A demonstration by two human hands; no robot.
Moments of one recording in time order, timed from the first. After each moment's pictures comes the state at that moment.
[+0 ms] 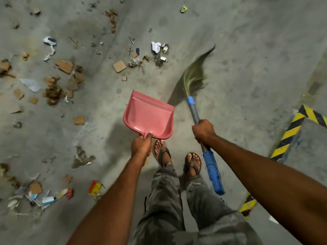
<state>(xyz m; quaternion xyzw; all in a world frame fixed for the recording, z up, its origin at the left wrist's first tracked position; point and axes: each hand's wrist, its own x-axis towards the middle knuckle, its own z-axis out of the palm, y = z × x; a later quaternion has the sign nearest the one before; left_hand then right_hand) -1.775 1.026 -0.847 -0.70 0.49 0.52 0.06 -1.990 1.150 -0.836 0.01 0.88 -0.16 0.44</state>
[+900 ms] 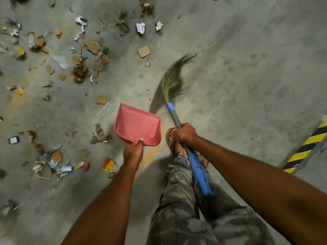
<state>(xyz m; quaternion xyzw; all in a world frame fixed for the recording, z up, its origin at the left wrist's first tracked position) -1.626 1.046 -0.838 -0.79 0.43 0.43 0.05 -1.857 1.112 -0.790 -0.11 0.81 -0.14 0.57</state>
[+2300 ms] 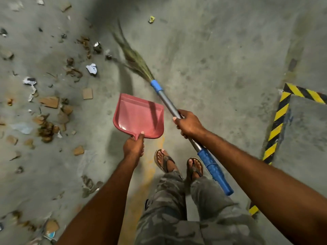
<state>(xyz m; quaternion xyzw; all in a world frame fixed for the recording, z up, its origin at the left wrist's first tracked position) -1.845 0.953 -0.809 -0.65 0.53 0.53 0.08 -2.028 1.094 -0.753 -0.01 0.81 -0.36 0.47</state>
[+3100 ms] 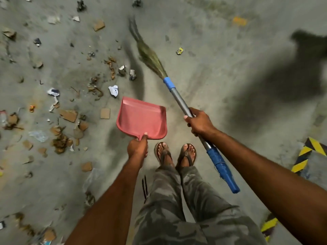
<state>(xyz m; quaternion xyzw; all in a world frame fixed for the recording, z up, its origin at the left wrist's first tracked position) -2.005 0.792 -0.813 -0.72 0.47 0.51 0.04 -2.226 0.913 -0.771 -0.09 0.82 -0.32 0.46</state>
